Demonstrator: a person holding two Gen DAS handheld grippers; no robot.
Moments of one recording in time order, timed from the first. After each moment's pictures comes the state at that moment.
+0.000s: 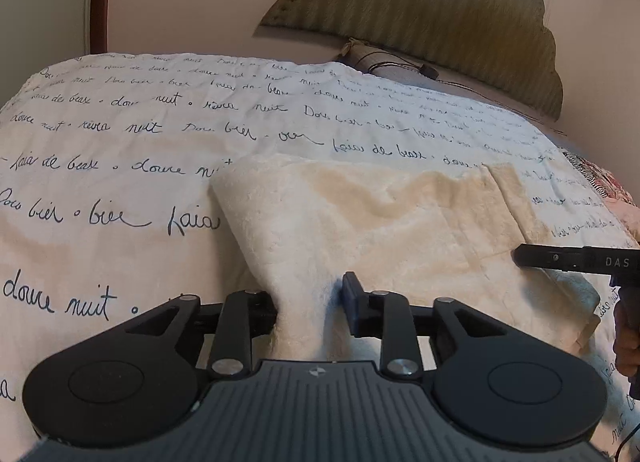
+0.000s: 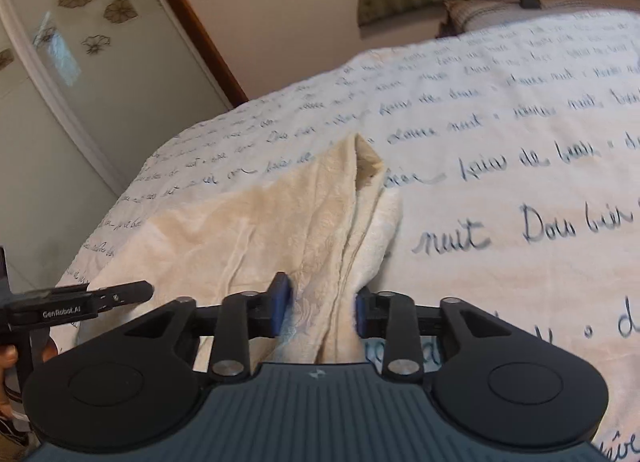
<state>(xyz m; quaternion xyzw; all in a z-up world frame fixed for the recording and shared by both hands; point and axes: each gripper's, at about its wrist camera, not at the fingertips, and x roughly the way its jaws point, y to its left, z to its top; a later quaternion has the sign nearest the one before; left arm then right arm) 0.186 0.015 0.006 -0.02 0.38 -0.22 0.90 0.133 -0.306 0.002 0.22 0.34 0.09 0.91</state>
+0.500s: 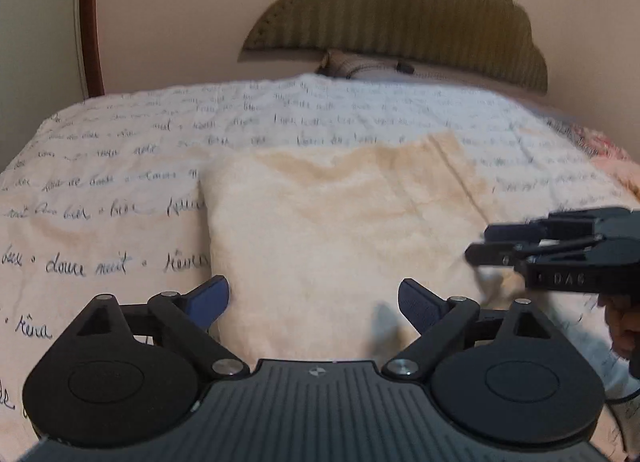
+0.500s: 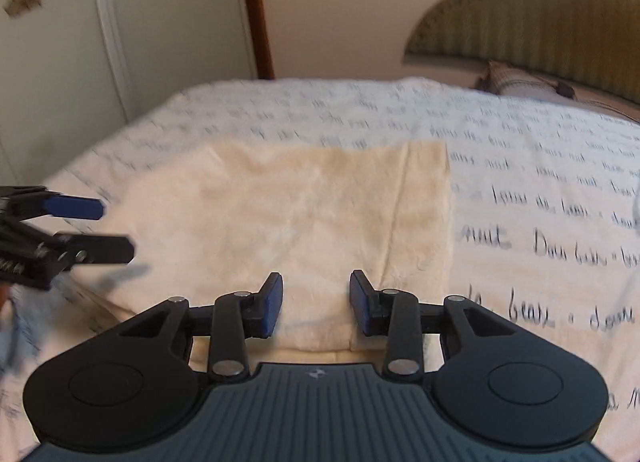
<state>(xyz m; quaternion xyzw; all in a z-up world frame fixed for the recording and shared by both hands) 0.104 -0.007 0.022 0.06 0.35 -0.21 0.91 0.080 -0.227 0.016 0.03 0.34 0.08 0.94</state>
